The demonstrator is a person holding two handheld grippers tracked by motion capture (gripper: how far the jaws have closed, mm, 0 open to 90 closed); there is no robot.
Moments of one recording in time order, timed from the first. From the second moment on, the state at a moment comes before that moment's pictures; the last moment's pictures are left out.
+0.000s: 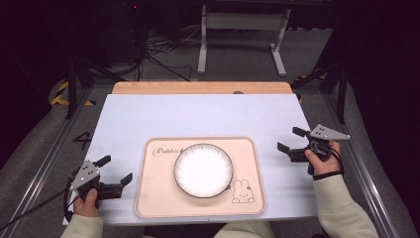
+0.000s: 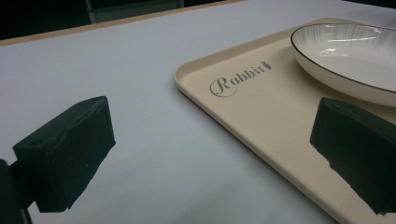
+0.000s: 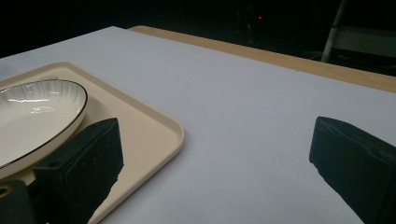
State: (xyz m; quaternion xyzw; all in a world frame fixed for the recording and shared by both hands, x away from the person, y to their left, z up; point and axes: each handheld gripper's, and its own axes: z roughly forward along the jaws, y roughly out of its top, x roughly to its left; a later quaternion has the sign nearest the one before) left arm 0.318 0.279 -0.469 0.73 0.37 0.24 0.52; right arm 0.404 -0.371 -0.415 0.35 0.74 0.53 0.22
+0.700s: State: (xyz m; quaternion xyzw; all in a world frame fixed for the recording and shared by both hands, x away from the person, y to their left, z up) left arm 0.318 0.280 -0.469 0.73 0.36 0.24 0.52; right arm 0.400 -0.373 -0.441 0.35 0.73 0.54 0.21
